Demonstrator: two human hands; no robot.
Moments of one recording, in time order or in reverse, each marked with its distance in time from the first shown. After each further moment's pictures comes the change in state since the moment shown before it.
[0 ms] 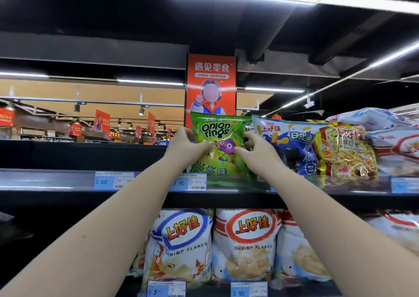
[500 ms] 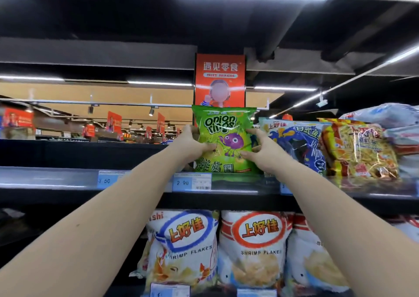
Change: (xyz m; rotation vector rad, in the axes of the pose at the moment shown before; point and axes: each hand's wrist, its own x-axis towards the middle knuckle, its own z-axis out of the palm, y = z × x) left_hand 0.007 0.004 -0.003 -0.019 -0.125 -0.091; right_hand 0.013 0.010 0.000 0.088 -0.153 0.030
